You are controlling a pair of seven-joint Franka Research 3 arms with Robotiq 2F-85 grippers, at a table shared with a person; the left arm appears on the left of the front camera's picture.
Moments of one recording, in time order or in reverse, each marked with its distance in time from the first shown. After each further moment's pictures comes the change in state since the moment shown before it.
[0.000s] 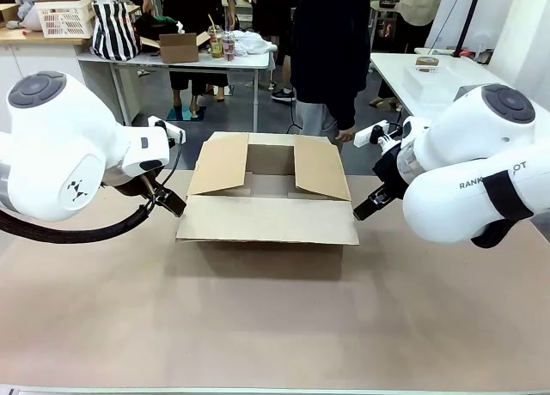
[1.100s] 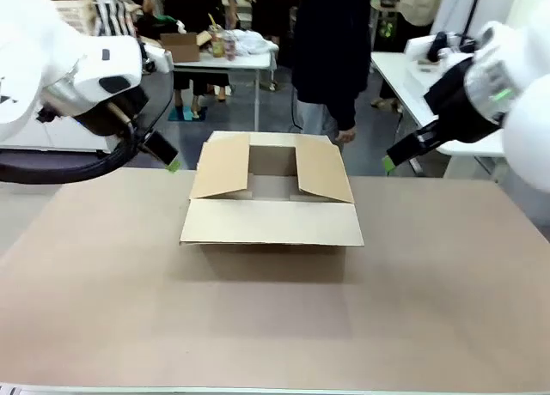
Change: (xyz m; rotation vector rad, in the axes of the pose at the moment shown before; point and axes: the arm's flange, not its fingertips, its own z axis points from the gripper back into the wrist) left arm 0.038 -0.014 0.165 -0.073 -0.119 -0.049; right arm 0.022 0.026 0.193 -0.062 -0.129 -0.115
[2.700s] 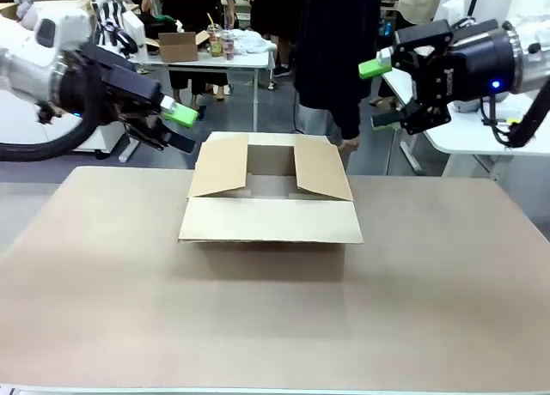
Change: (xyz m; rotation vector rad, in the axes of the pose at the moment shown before) left arm 0.000 0.031 -0.028 -0.937 -0.084 0.313; right arm 0.028 -0.041 -0.004 0.966 0.063 -0.747
